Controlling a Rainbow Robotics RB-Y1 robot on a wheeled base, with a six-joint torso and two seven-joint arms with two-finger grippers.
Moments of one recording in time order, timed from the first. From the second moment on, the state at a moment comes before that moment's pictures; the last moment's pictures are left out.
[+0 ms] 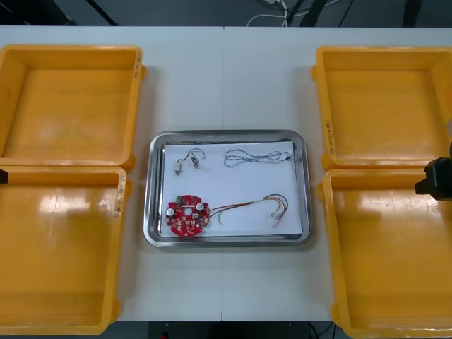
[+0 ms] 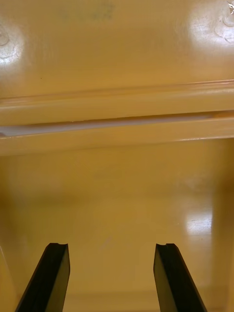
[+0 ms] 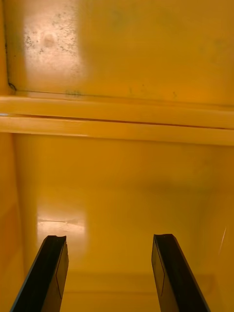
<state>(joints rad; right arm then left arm) -0.22 -0.68 -0.26 -2.06 -0.75 1.87 1.31 -0.20 0.75 0.44 -2.06 0.83 1.91 -1.42</state>
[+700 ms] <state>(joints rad) -0.22 -0.68 -0.26 -2.06 -0.75 1.87 1.31 -0.15 0.75 0.44 -2.12 0.87 1.91 -1.49</state>
